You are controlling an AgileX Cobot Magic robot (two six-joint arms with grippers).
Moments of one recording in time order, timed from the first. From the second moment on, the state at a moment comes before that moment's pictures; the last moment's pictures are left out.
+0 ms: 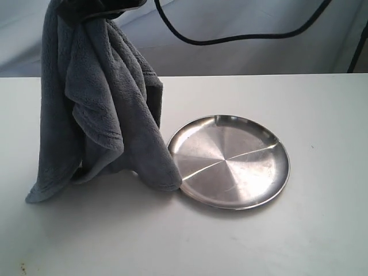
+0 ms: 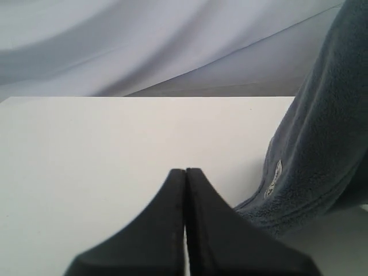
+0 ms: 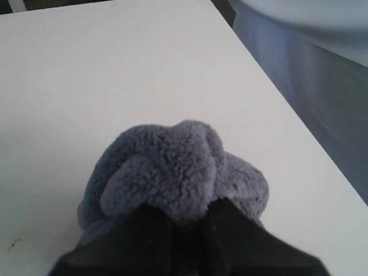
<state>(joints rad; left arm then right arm) 0.05 0.00 0.00 0.01 0.27 0.01 0.72 1.92 -2.04 0.39 0.88 -0.57</state>
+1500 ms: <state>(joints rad) 0.05 0.00 0.00 0.01 0.27 0.01 0.85 1.75 -2.04 0.54 1.23 -0.82</state>
